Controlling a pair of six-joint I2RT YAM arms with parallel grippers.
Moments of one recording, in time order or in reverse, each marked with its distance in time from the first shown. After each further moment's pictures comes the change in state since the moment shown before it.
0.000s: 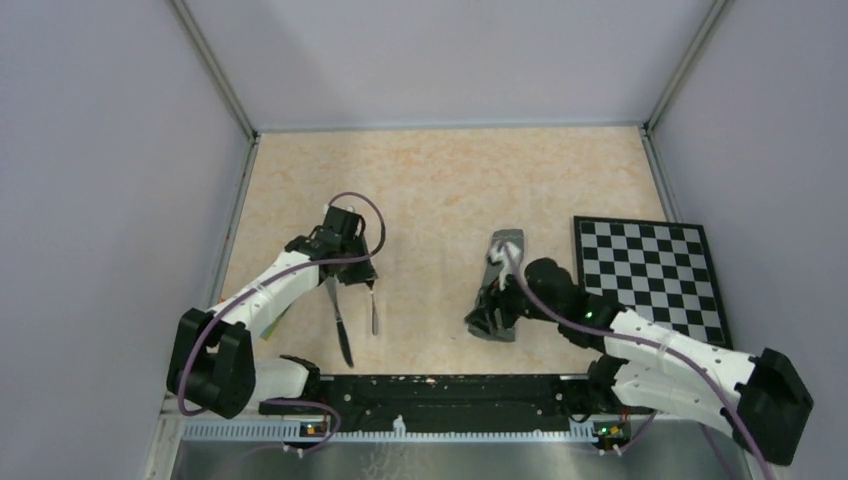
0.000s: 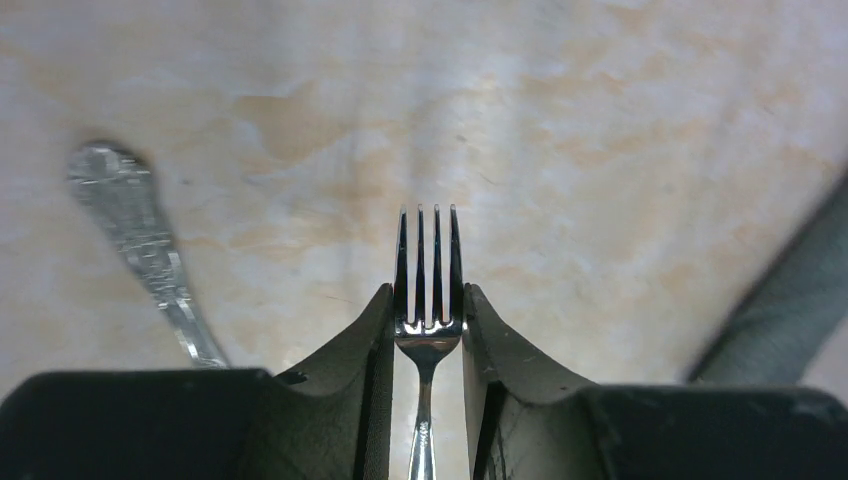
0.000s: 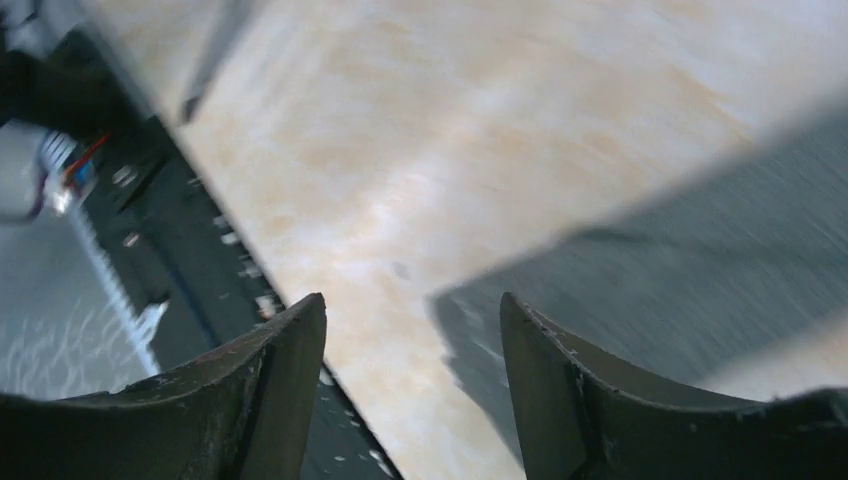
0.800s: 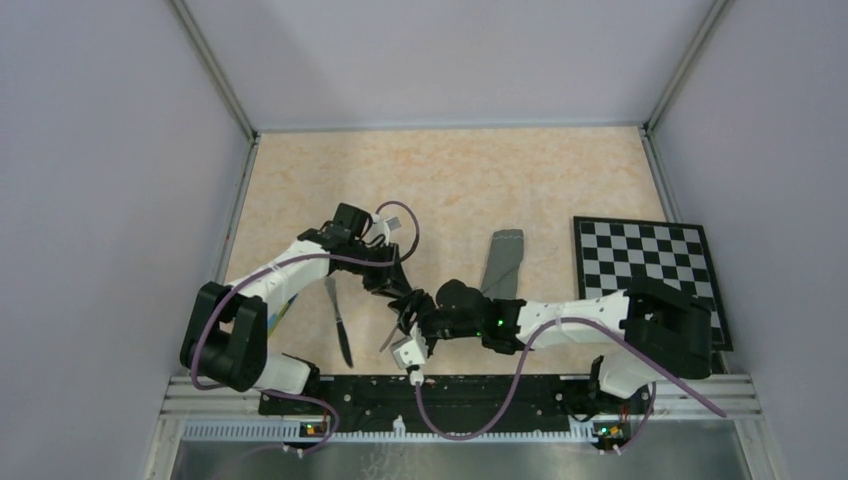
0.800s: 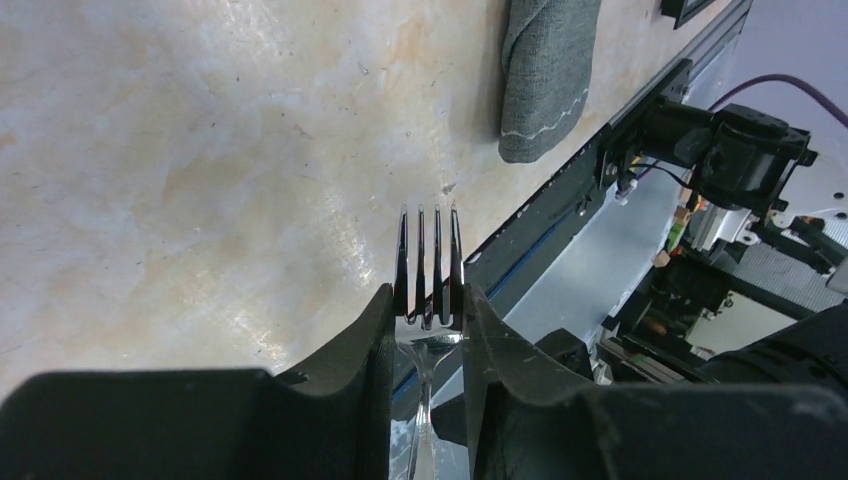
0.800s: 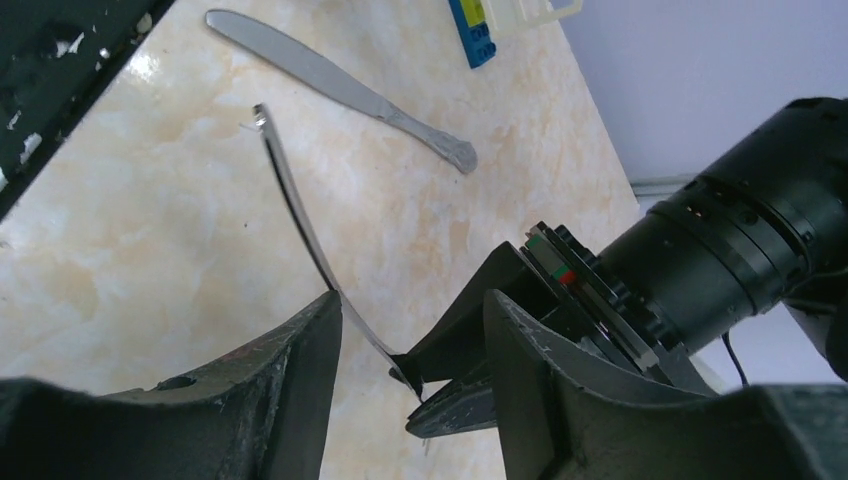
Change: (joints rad) left arm 0.005 0.137 0.051 0.011 0.808 0.231; right arm 0.490 0.607 0.242 0.541 0.042 -1.461
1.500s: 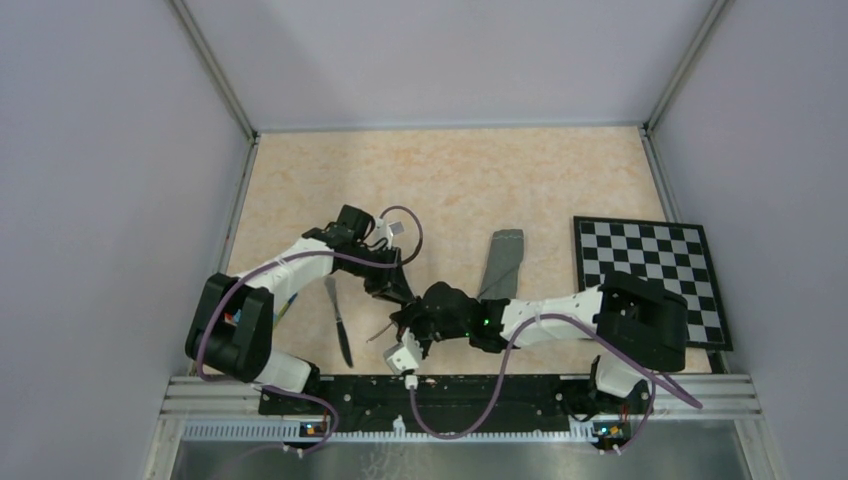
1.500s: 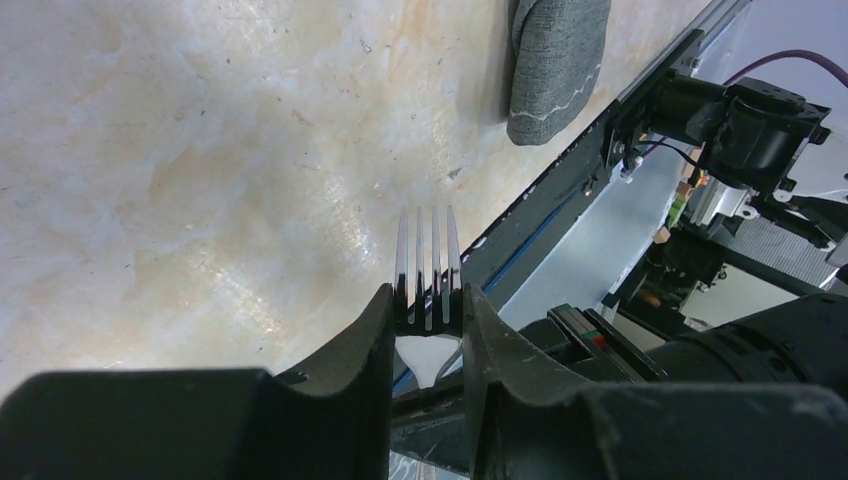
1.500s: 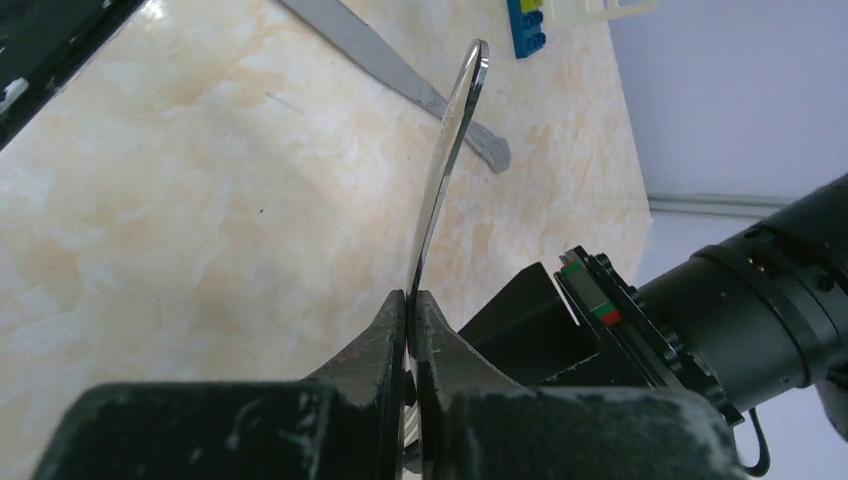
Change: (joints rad) left arm 0.001 0.048 -0.002 -0.017 0.042 0.048; right arm 0.001 0.132 0.052 -0.048 0.012 -0.162
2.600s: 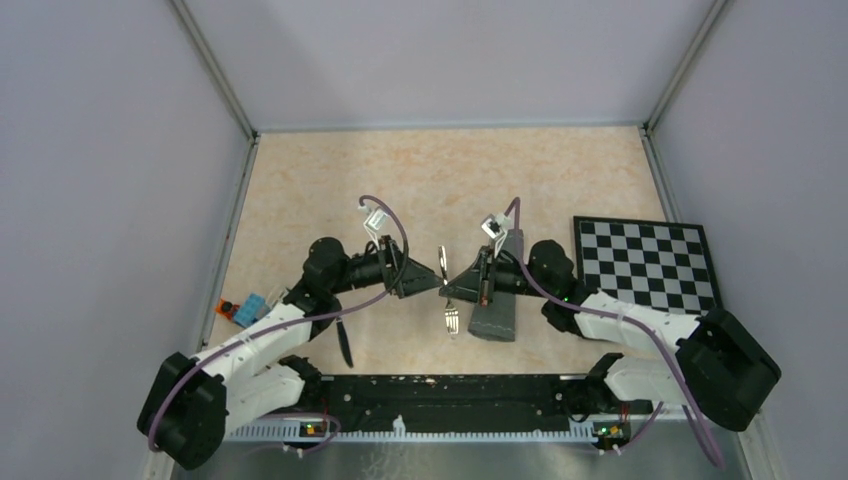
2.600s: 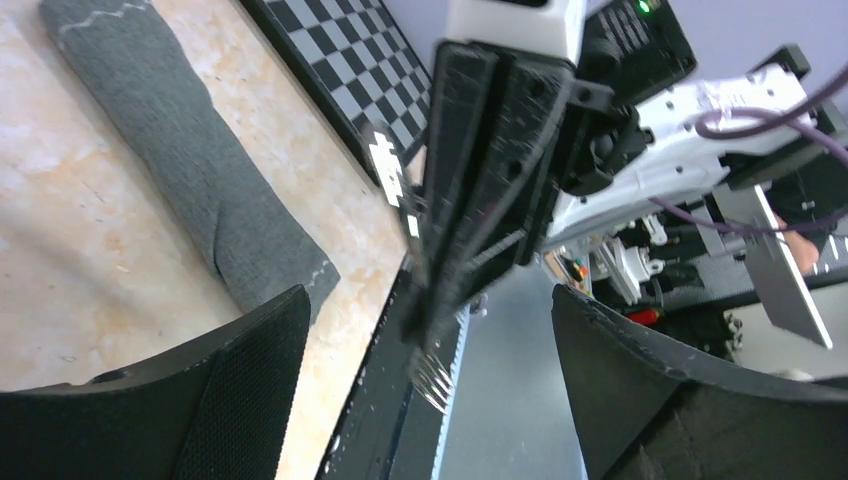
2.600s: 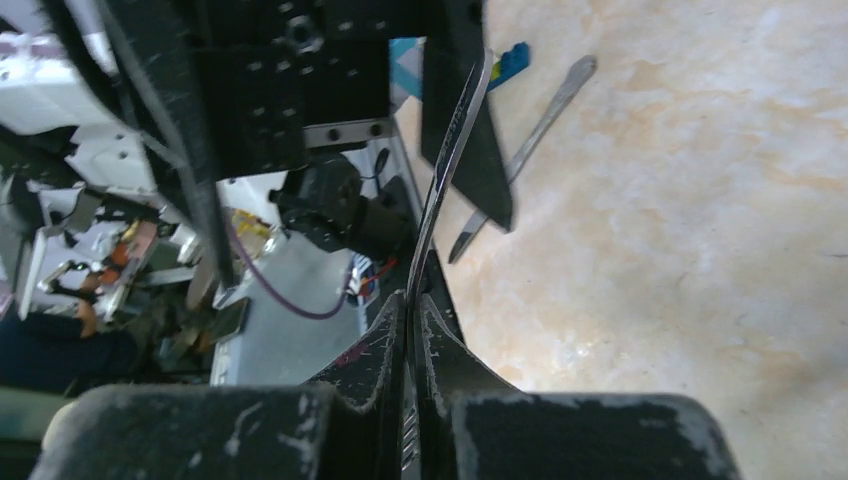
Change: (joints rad) left arm -0.163 -0.482 -0.404 1.086 0.005 -0.505; right arm -0.502 -0.437 -0.317 0.335 -0.389 2.001
